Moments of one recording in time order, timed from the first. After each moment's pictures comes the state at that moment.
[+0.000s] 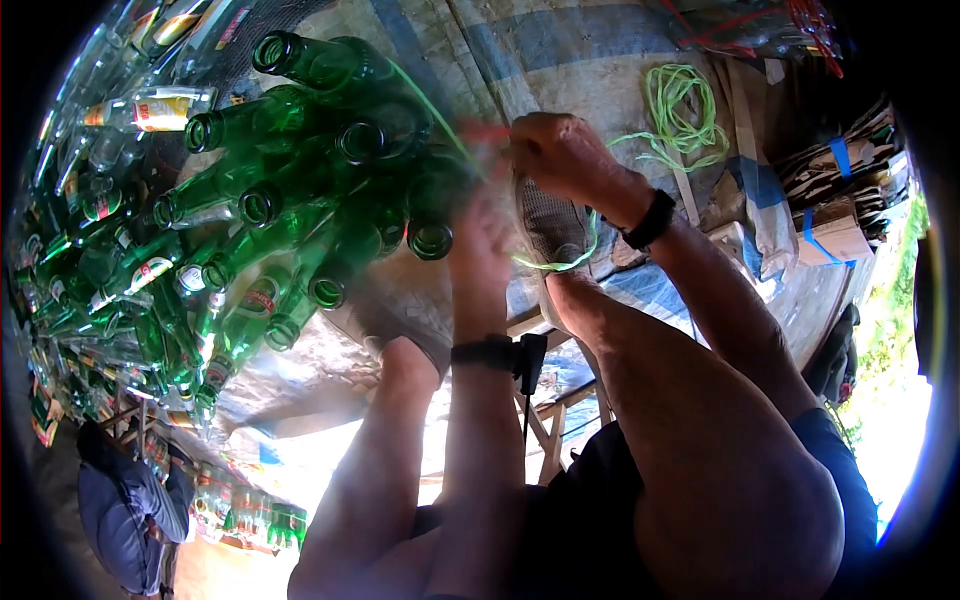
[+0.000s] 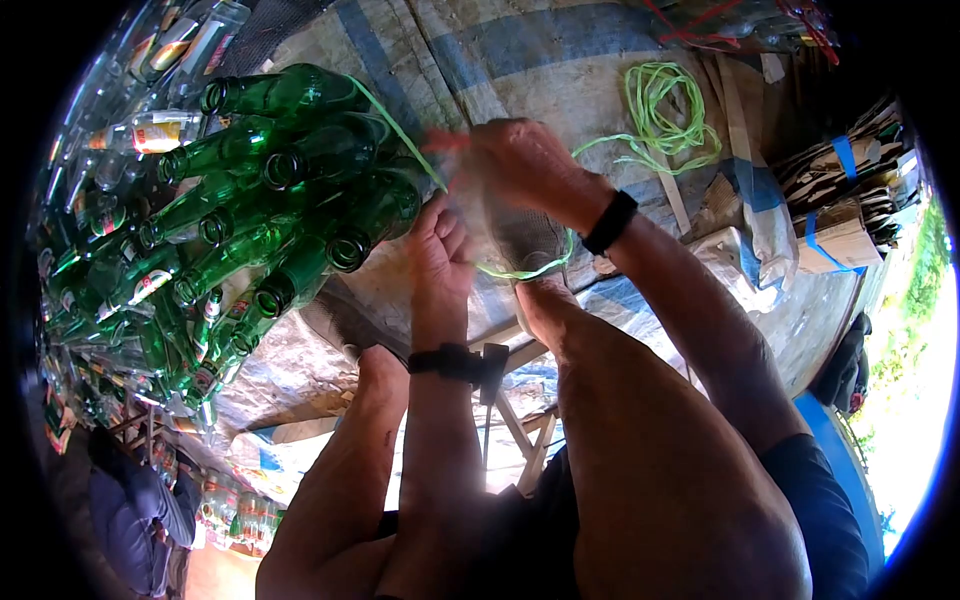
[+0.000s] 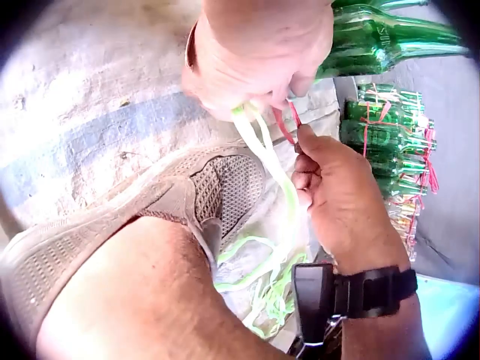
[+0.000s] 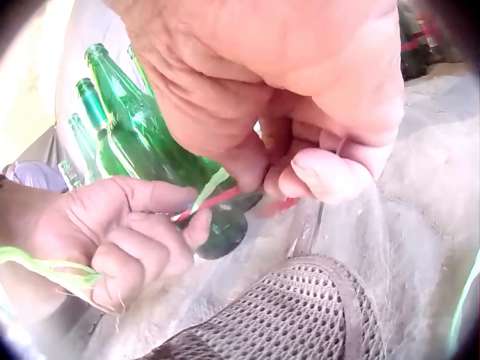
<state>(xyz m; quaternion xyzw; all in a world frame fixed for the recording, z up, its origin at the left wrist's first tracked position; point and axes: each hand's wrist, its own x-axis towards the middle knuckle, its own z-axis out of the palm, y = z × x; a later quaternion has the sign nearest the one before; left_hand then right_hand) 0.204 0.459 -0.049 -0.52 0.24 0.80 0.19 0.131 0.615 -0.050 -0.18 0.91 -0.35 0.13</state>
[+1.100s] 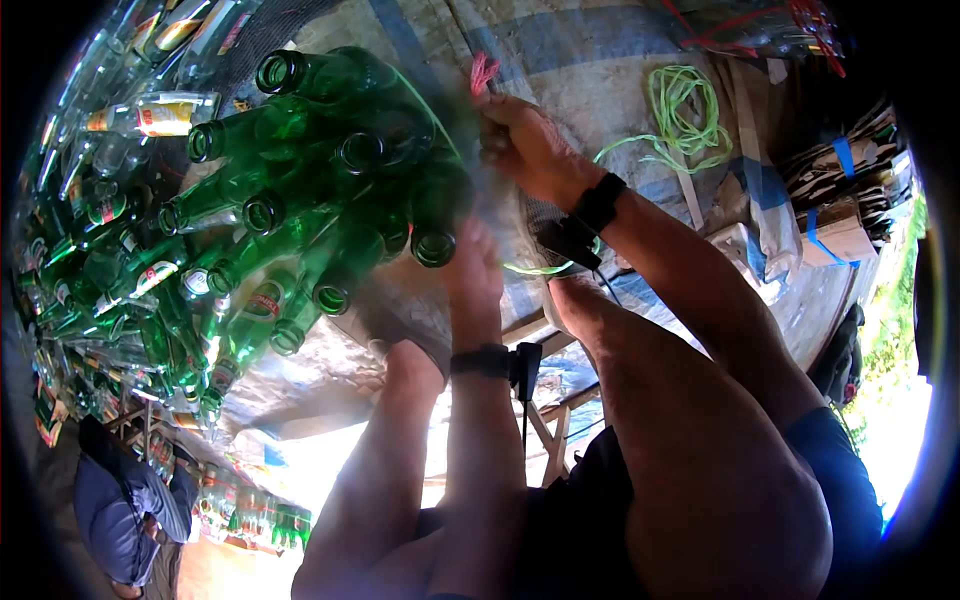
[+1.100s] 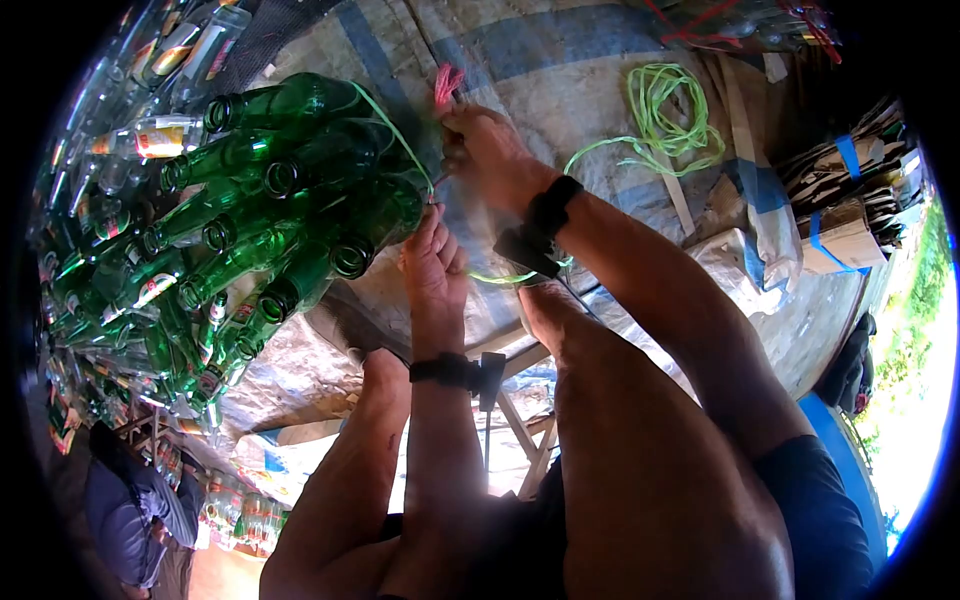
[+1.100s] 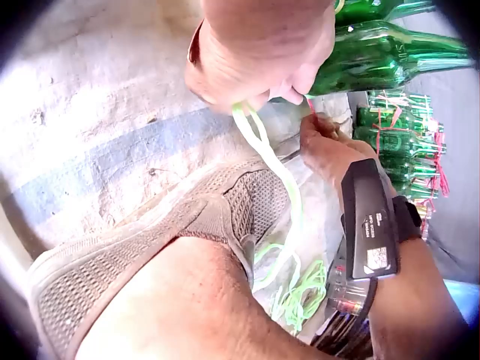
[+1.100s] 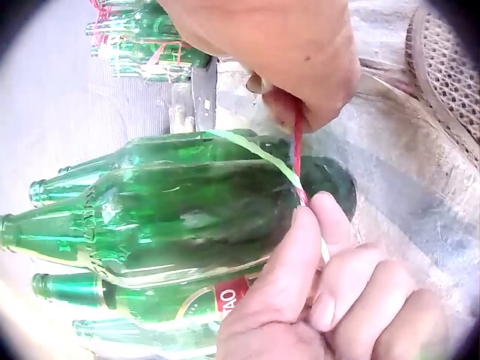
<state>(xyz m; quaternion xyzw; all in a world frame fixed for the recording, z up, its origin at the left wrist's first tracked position) 0.226 0.443 -0.061 -0.48 0.29 0.81 0.16 0.113 0.568 -0.089 0.33 0.36 -0.83 0.26</state>
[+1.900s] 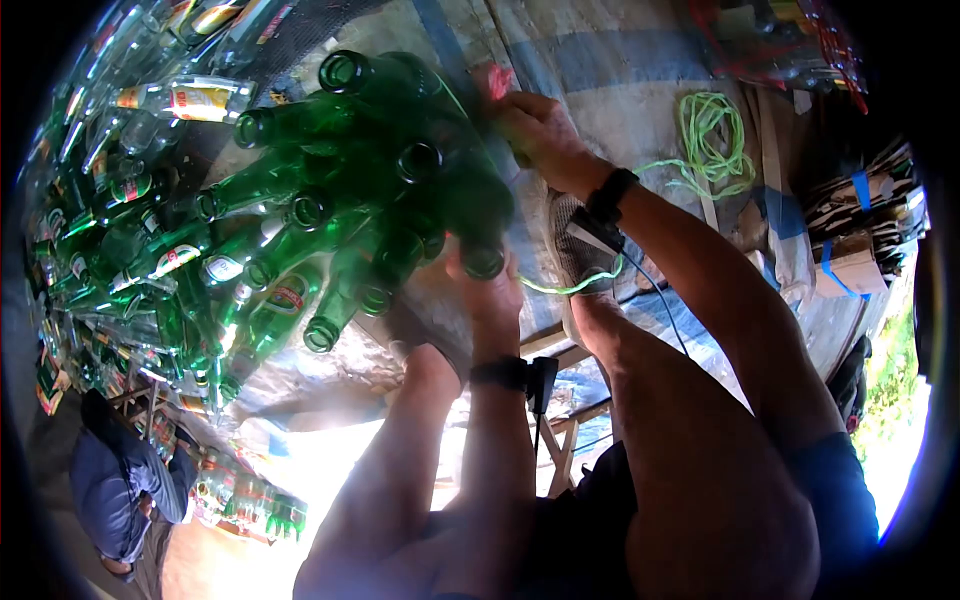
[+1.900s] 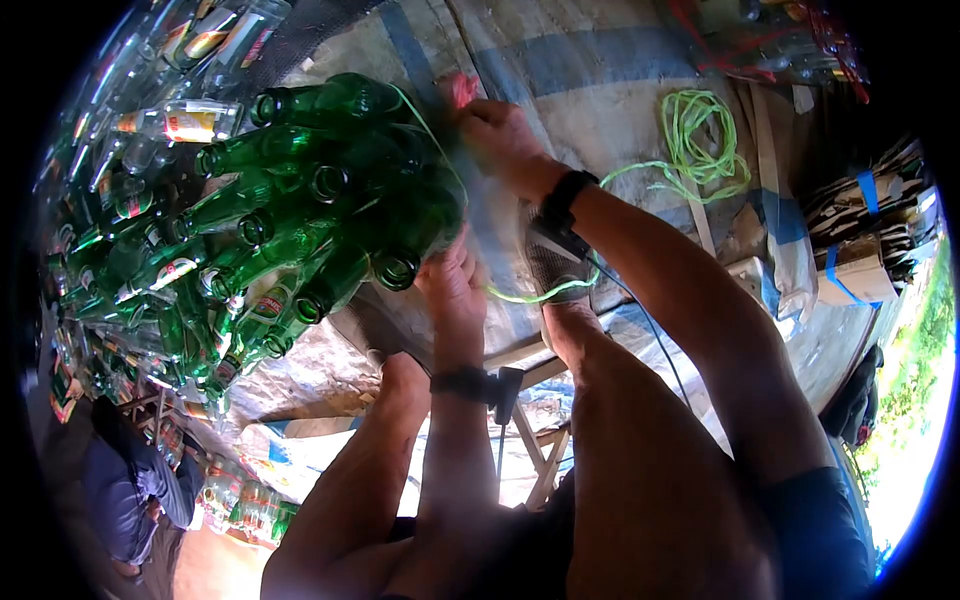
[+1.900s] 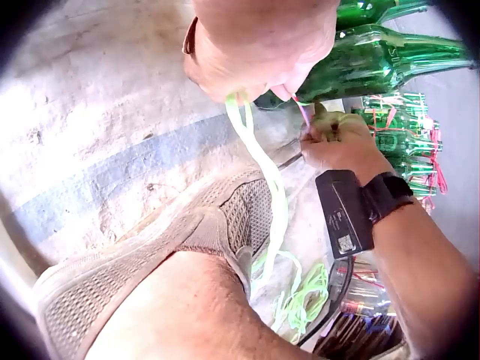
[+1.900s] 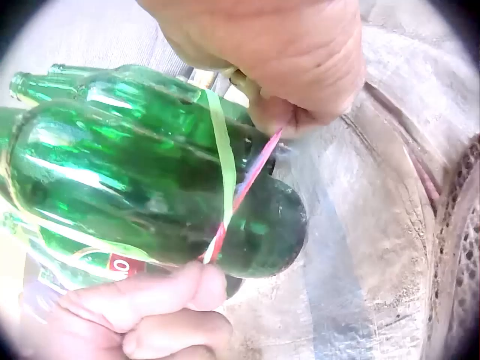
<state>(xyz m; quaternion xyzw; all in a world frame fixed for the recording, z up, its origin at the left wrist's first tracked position) 0.229 0.442 -0.064 -0.51 0.30 0.81 0.03 0.090 0.562 -0.089 0.16 0.65 -0.68 0.29</state>
